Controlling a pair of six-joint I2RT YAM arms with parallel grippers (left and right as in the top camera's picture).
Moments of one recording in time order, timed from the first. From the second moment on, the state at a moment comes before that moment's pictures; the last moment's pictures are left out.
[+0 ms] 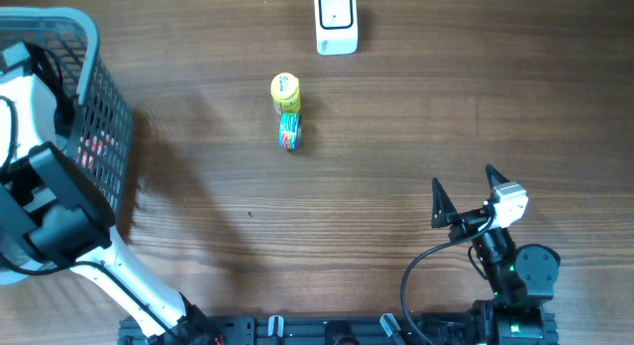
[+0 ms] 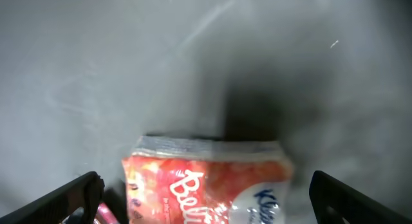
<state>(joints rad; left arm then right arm) 0.51 2.15 1.72 -1.02 -0.13 -0.31 -0.05 0.10 0.01 0.02 -0.32 0.07</state>
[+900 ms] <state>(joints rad) 0.51 2.12 1.66 -1.05 -0.11 -0.33 -0.05 0.10 0.01 0.02 -0.32 0.07</state>
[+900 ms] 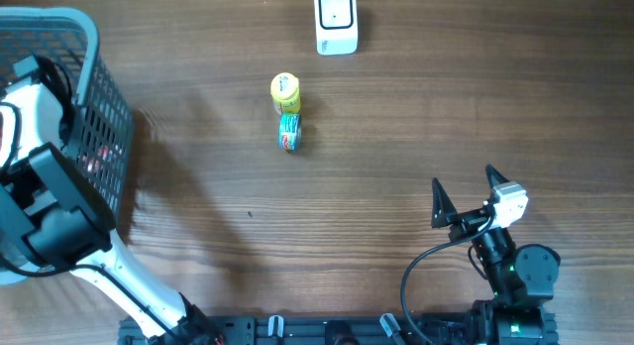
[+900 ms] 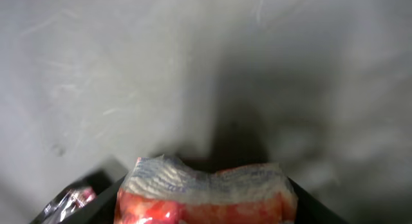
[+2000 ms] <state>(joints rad) -0.43 1.68 1.85 -1.10 0.10 -0.42 -0.05 0.10 0.01 0.02 -0.32 0.07</state>
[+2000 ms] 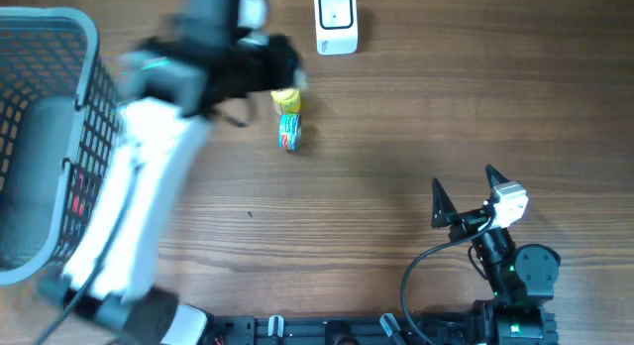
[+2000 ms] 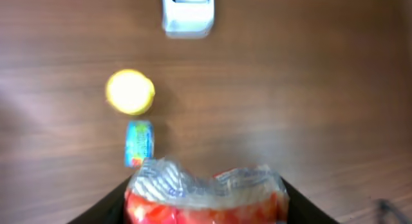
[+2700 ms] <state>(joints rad) -0.68 2.21 1.73 -0.80 -0.10 -0.51 -0.05 0.10 0.01 0.02 -0.32 0.07</state>
